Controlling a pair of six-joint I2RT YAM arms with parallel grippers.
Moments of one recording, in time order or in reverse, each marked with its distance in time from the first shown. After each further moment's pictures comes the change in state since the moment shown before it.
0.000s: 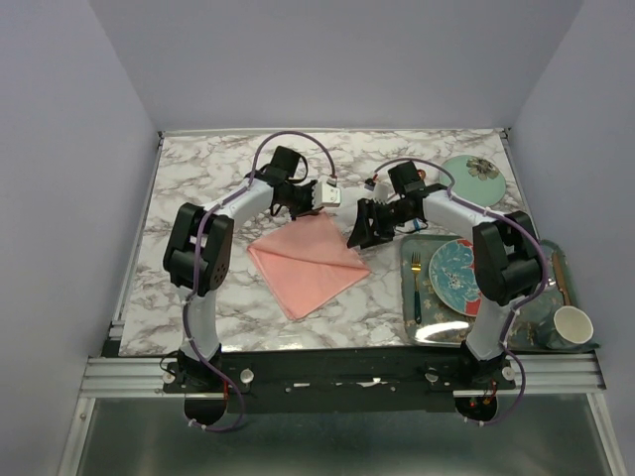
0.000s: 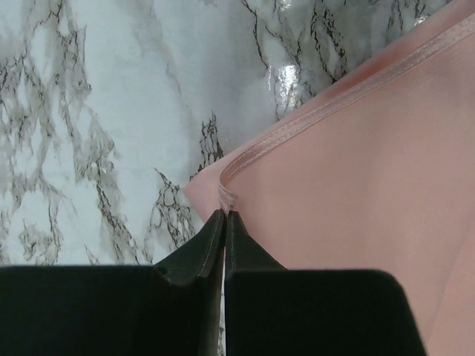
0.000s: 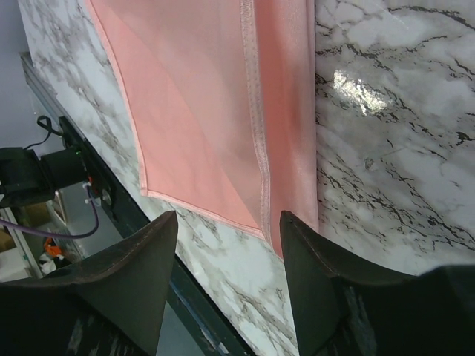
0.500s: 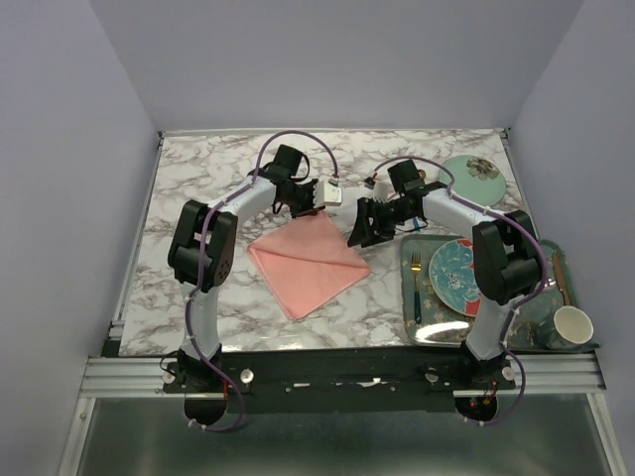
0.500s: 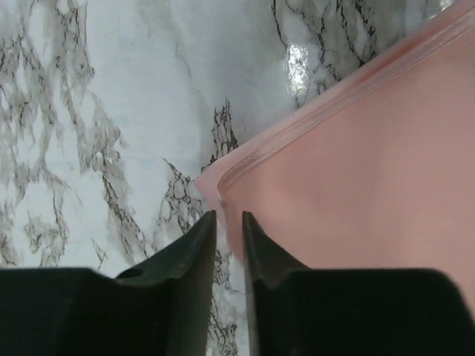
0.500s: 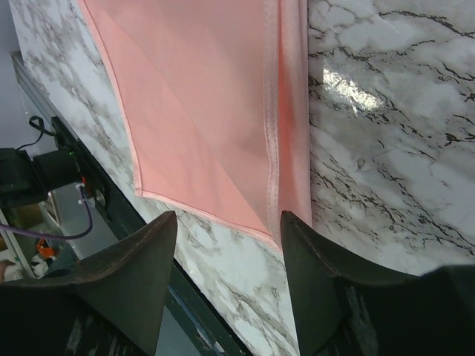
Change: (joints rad) left arm 0.001 0.048 0.056 -0.024 -0.045 0.018; right arm 0.000 0.008 0.023 -0.021 0.019 -0.015
